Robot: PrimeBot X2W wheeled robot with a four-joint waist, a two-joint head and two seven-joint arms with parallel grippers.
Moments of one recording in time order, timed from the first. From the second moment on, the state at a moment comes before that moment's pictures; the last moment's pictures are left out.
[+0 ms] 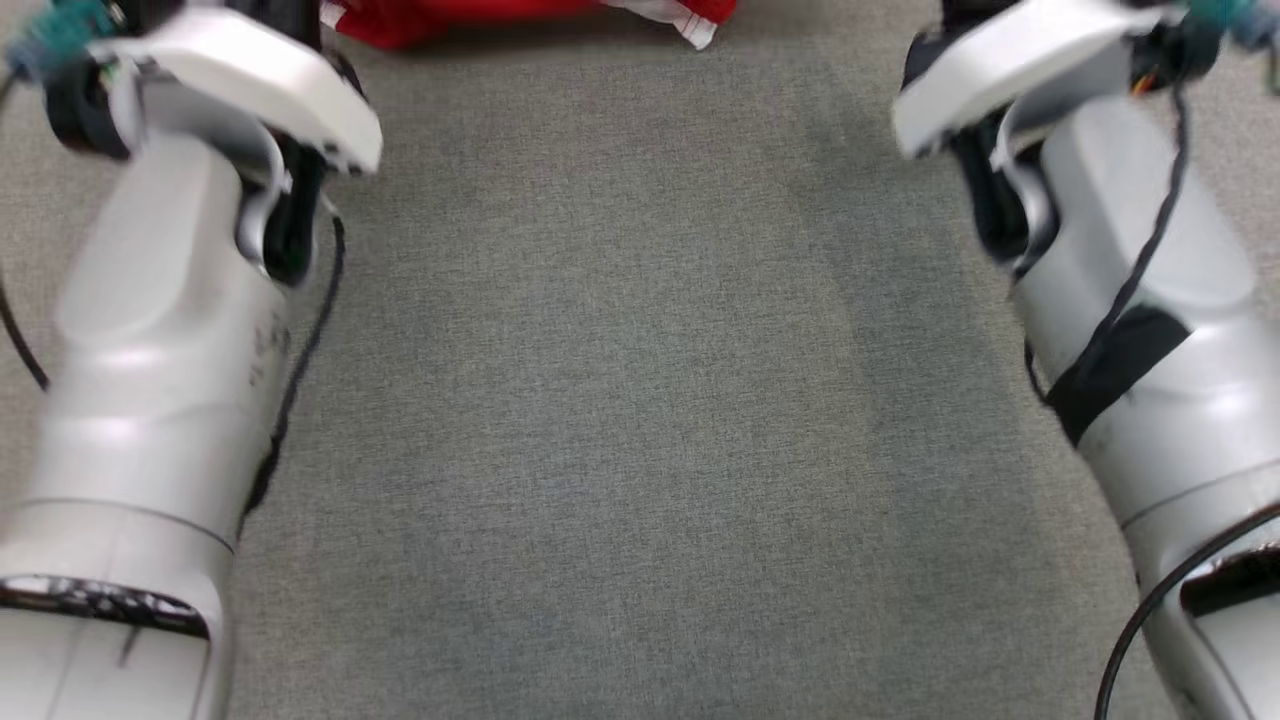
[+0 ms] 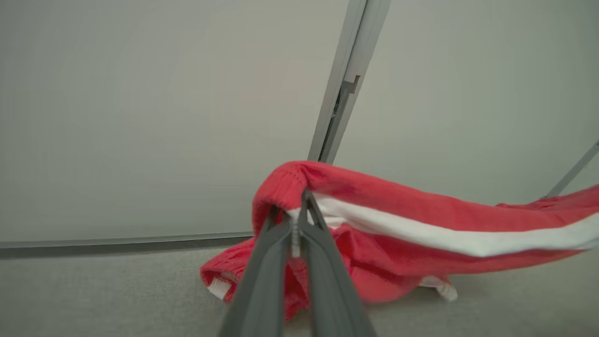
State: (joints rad) left arm -1.15 0.14 -0.34 0.99 -0.56 -0.13 -0.26; right arm -1.18 -0.08 0.38 0.91 0.41 0.13 -0.24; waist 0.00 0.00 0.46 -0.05
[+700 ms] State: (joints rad) left arm -0.46 0.13 -0.35 0.56 -0.55 -0.13 -0.26; right arm -0.46 -0.12 0.33 0.56 0.50 0.13 -0.26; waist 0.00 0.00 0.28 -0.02
